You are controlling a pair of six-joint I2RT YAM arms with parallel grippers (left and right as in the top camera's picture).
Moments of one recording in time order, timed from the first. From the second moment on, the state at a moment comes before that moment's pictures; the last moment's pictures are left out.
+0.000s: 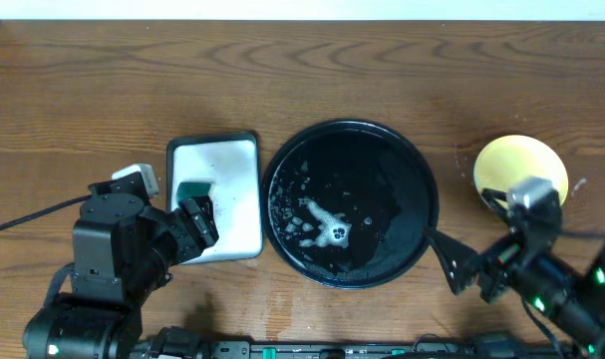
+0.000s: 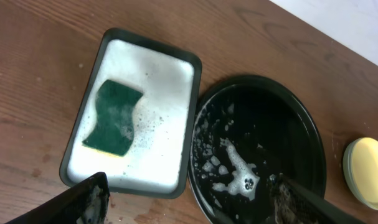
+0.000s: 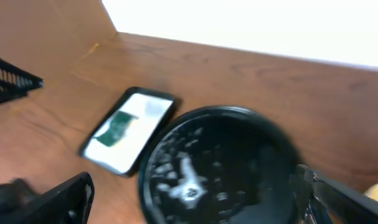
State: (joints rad) left arm -0.16 0.76 1.14 -1.16 0.03 -0.53; right arm 0.15 0.61 1.15 -0.96 -0.47 0.01
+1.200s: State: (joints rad) left arm -0.16 0.76 1.15 -1.16 0.03 -0.53; right arm 0.14 0.01 0.02 -0.06 -0.21 -0.14
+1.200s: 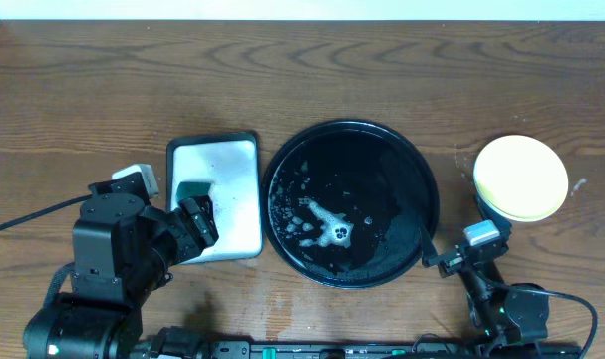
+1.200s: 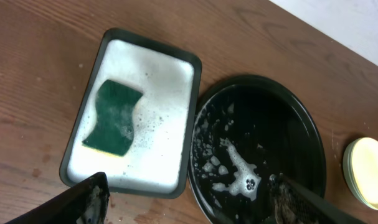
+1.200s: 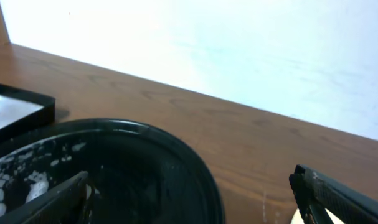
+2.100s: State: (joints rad) left arm -0.16 0.76 1.15 -1.16 0.03 -0.53; right arm 0.14 0.01 0.01 -0.06 -0.21 -0.14
